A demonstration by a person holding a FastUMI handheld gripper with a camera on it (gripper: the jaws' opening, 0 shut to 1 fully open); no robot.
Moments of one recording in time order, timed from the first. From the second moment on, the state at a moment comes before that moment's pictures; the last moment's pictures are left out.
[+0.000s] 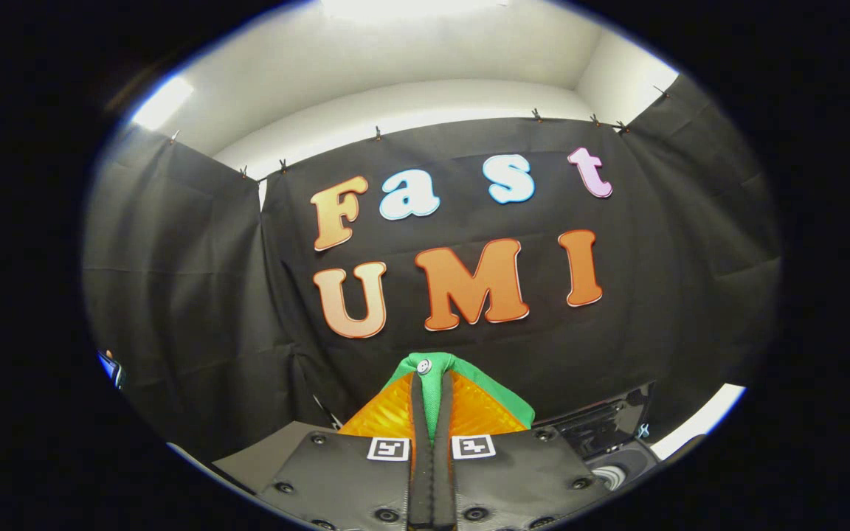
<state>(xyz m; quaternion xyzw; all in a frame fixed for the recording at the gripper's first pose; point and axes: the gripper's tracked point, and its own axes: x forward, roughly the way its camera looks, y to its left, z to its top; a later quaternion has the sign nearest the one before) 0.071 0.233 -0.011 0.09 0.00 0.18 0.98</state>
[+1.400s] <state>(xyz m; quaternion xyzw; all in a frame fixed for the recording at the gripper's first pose) 0.199 0.055 -0.400 0.04 0.30 0.16 0.94</state>
